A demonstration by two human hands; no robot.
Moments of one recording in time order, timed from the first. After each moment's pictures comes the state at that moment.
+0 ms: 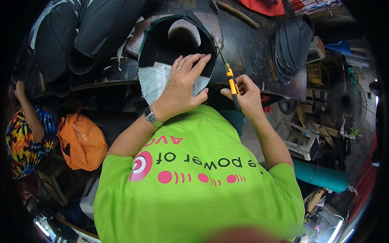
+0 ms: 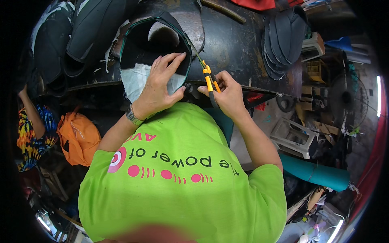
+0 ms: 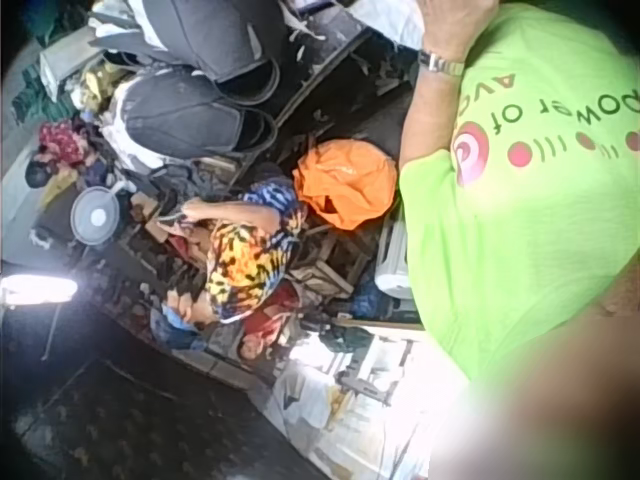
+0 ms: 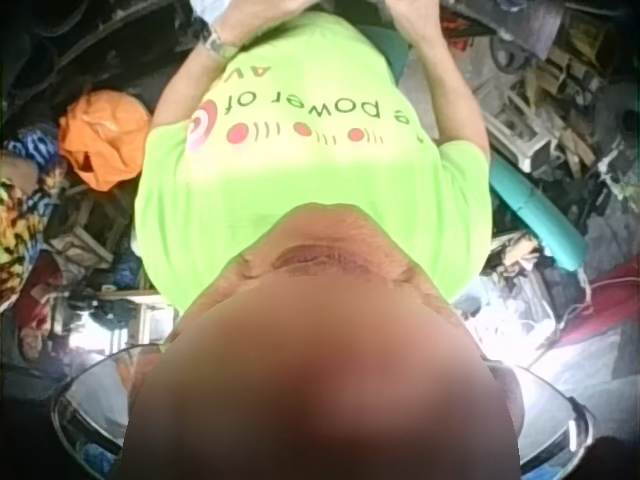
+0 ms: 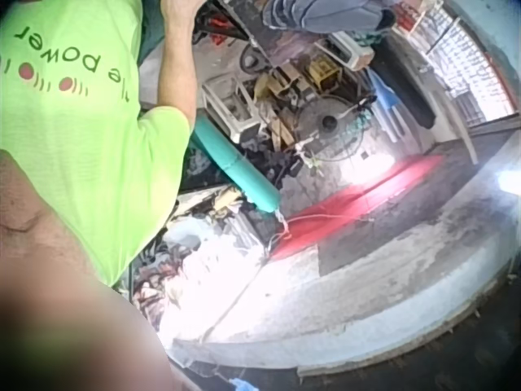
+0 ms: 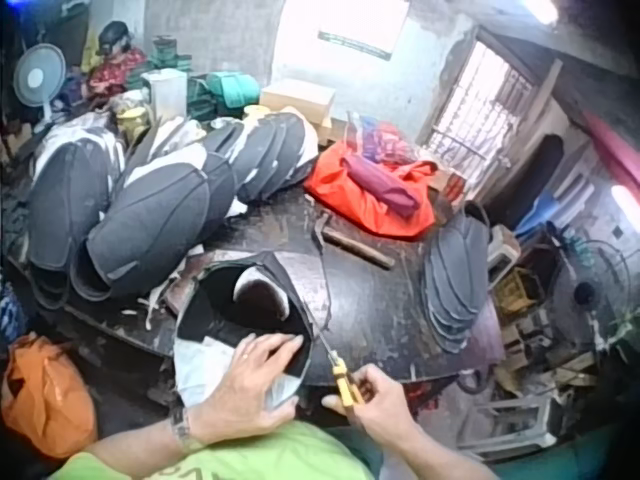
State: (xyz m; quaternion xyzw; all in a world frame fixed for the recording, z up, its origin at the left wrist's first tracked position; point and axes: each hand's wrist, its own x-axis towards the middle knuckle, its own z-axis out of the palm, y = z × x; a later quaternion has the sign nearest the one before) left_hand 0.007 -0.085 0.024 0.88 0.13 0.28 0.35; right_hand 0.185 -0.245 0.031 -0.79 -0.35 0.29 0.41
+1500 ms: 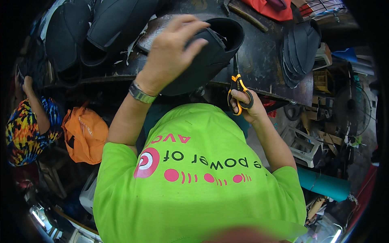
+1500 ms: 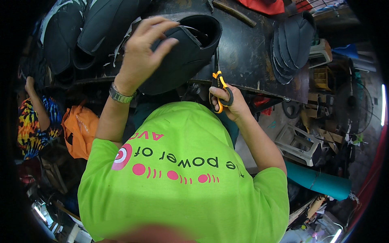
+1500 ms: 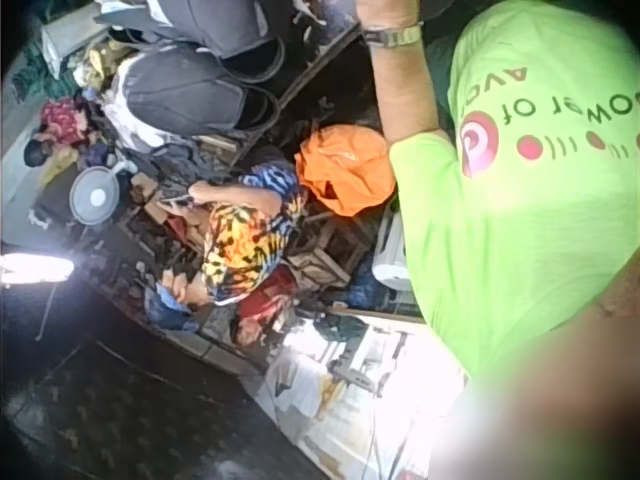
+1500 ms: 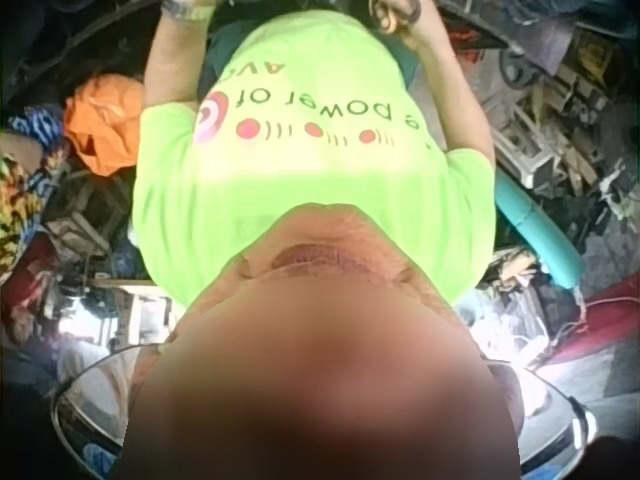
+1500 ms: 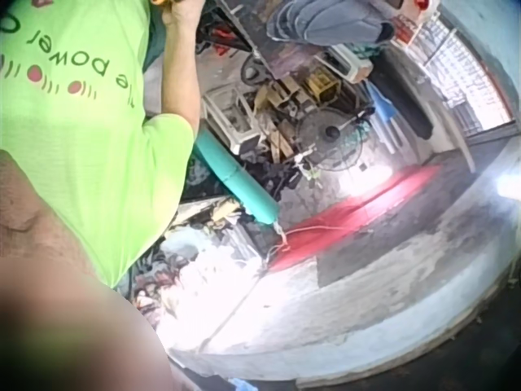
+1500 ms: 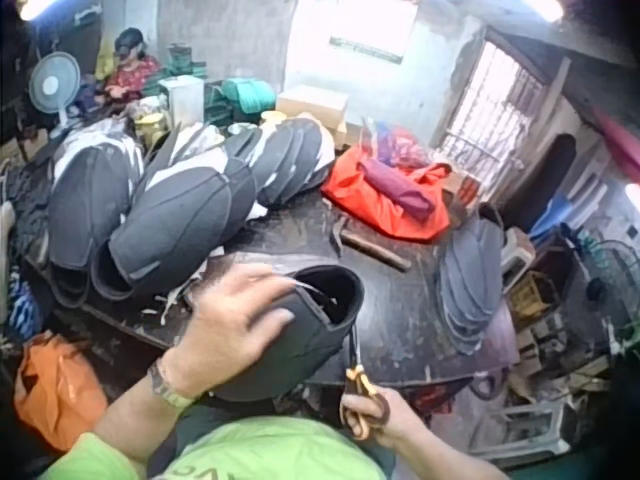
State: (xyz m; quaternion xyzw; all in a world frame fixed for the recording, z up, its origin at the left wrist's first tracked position) left_hand 0.008 -0.019 0.066 0.87 0.16 0.40 0.26; right_hand 0.180 -0.249 0.022 -0.60 -0.09 0.60 0.53
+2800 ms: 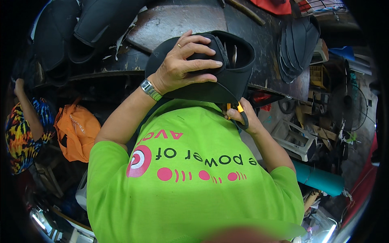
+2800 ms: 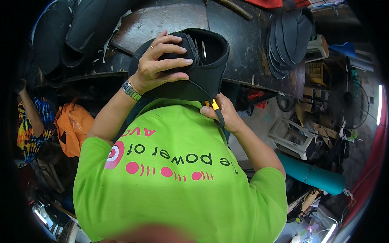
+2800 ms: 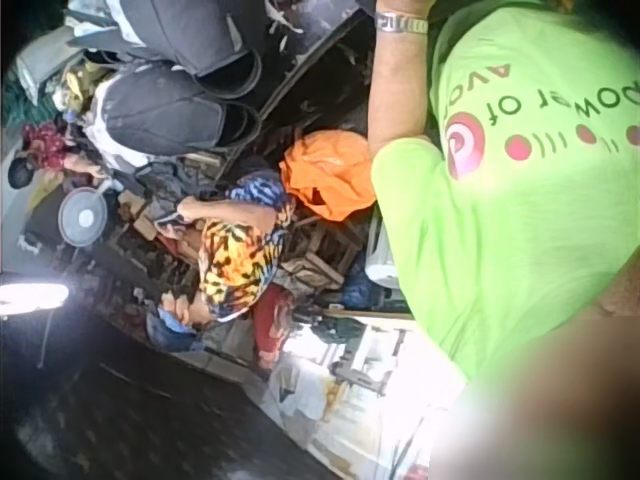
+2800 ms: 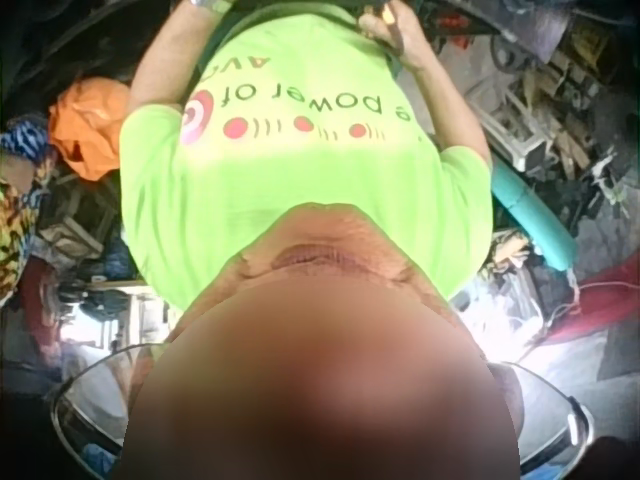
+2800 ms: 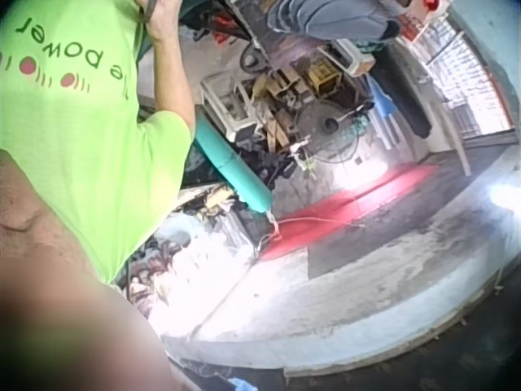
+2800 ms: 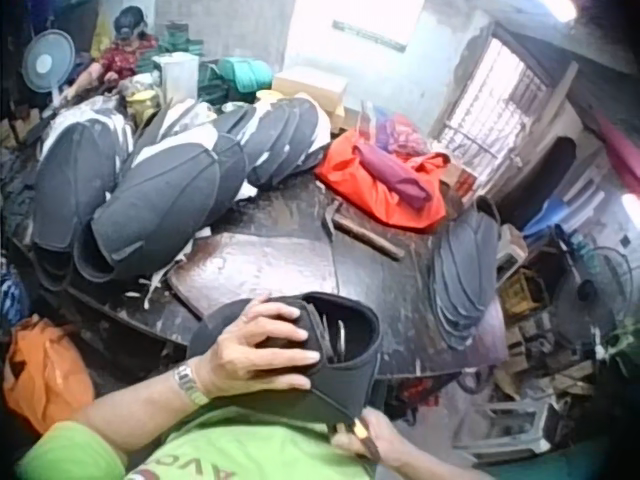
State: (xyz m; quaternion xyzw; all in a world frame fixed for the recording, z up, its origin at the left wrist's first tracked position) left_hand 0.021 -0.045 0.006 0.85 -0.02 0.43 0.29; right_hand 0.164 -0.285 0.033 -0.63 -0.27 0.57 0.44
